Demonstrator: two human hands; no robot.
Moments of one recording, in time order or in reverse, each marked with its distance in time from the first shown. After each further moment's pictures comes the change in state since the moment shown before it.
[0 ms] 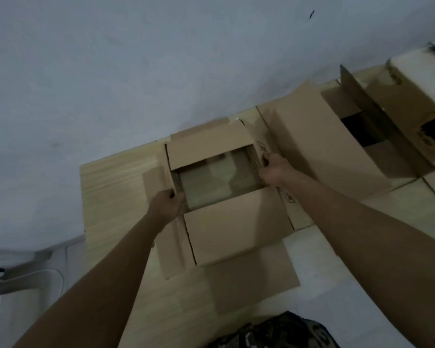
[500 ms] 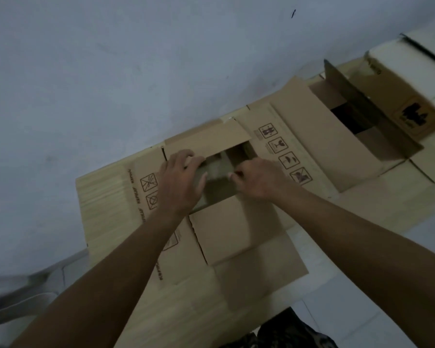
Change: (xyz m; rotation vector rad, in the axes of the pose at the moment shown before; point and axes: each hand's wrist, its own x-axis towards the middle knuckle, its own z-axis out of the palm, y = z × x) left_hand 0.003 0.040 -0.006 0.595 0.485 0.990; right_hand -0.057 -0.028 0.027 -0.485 0.164 -0.428
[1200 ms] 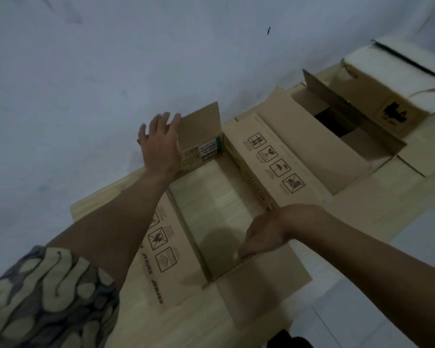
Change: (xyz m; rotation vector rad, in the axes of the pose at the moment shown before) left_hand 0.110 -0.036 0.008 0.180 0.115 -0.039; right_hand -0.072 -0.018 -0.036 -0.044 -0.910 -0.005
